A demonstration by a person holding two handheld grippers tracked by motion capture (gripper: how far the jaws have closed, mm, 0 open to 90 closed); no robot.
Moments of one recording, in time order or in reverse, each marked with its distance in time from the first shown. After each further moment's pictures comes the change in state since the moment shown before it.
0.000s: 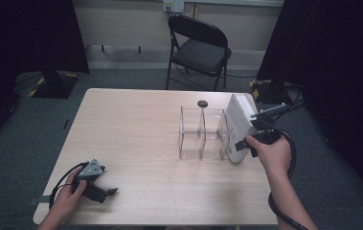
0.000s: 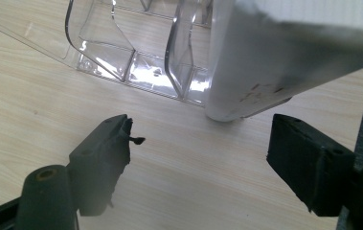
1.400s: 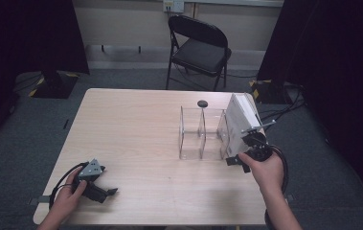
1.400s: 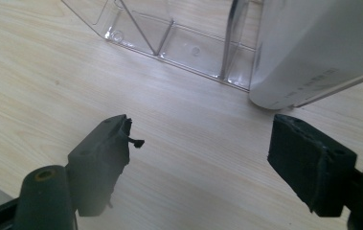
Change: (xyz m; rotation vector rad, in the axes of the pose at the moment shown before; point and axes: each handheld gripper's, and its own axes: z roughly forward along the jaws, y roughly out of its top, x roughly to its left) left arm 0.000 0.000 0.000 -0.001 -0.002 -0.005; right arm 0.019 -0.034 0.026 -0.021 0.086 -0.093
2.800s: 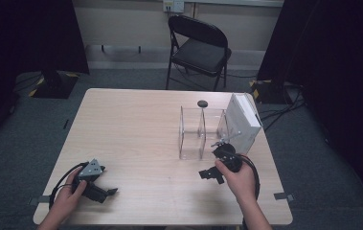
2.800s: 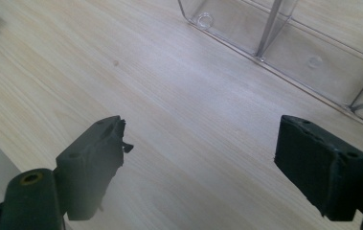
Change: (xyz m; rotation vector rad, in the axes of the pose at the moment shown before) left arm 0.001 0.000 -0.001 0.012 0.000 0.014; right arm 0.056 -0.005 0.058 0.022 0.133 -0.179
